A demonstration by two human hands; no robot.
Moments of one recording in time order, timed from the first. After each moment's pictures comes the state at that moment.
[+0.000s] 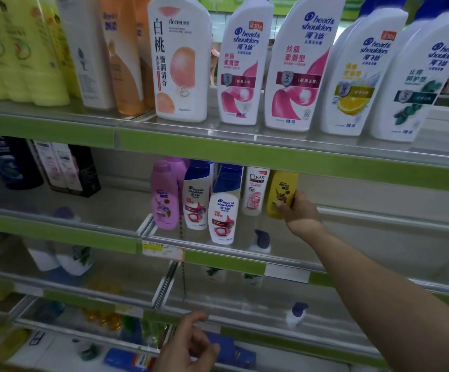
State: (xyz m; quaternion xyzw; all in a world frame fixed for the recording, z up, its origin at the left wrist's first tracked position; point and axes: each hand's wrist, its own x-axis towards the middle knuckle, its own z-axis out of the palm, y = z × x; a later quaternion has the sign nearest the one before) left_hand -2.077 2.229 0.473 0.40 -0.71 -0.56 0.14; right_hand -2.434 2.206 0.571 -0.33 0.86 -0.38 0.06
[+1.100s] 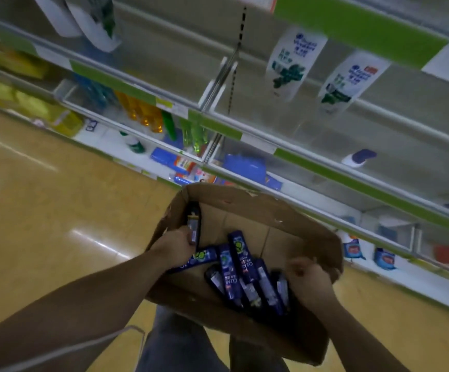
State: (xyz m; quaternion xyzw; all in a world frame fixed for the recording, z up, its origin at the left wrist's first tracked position) left_hand -1.948 2.254 0.190 0.50 -0.73 -0.41 -0.21; right_hand -2.208 2.460 0.250 -0.29 0.86 -0.06 0.42
